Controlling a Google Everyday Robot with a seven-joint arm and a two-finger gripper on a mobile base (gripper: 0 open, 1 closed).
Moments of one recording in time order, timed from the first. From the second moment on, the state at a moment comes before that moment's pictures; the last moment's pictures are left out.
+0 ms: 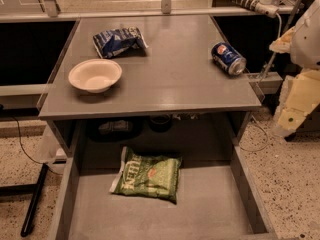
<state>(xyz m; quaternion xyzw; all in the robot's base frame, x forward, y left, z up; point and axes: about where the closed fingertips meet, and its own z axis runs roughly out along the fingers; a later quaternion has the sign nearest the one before) 0.438 -0.216 0.977 -0.60 0.78 -0.04 0.16</state>
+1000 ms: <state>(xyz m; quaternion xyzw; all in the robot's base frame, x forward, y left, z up) 0.424 -0.157 0.917 -0.65 0.73 0.02 0.21</state>
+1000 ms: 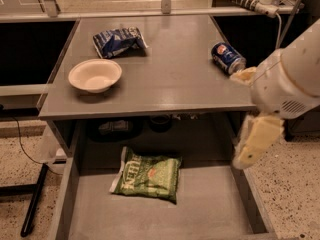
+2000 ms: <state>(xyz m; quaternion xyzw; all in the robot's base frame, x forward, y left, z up) 0.424 -0.079 0.769 -0.67 0.68 0.12 0.28</state>
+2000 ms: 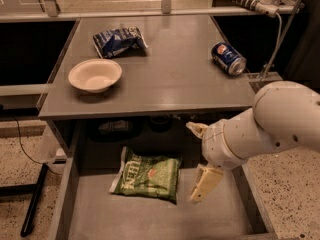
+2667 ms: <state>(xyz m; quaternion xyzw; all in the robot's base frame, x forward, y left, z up) 0.424 -0.073 0.750 -0.66 0.69 0.14 0.27</state>
